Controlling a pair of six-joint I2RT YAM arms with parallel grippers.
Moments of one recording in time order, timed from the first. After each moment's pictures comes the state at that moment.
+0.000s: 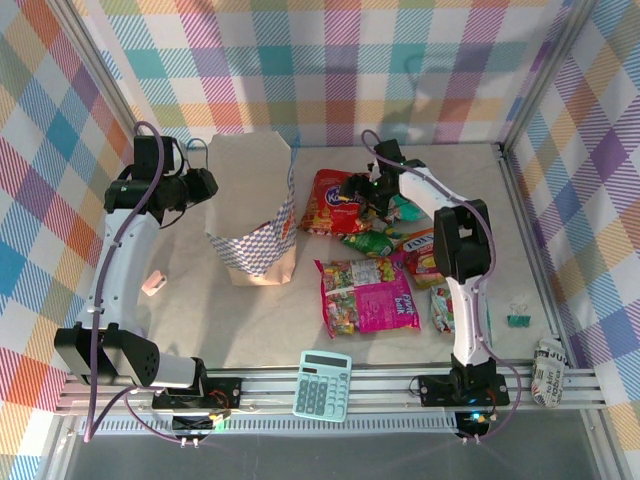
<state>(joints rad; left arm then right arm) -0.02 1.38 1.52 -0.92 0.12 -0.42 0.31 2.27 1.86 -0.68 -0.45 0.62</state>
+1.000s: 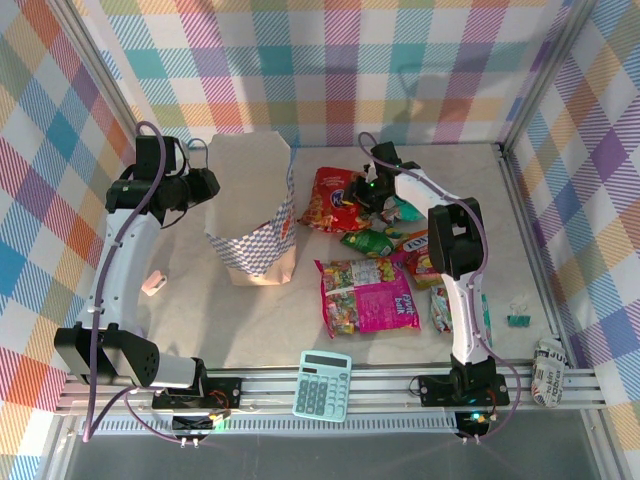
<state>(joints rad) -0.03 1.38 1.52 -0.92 0.12 -0.42 0.31 2.33 1.89 -0.63 -0.47 0.62</state>
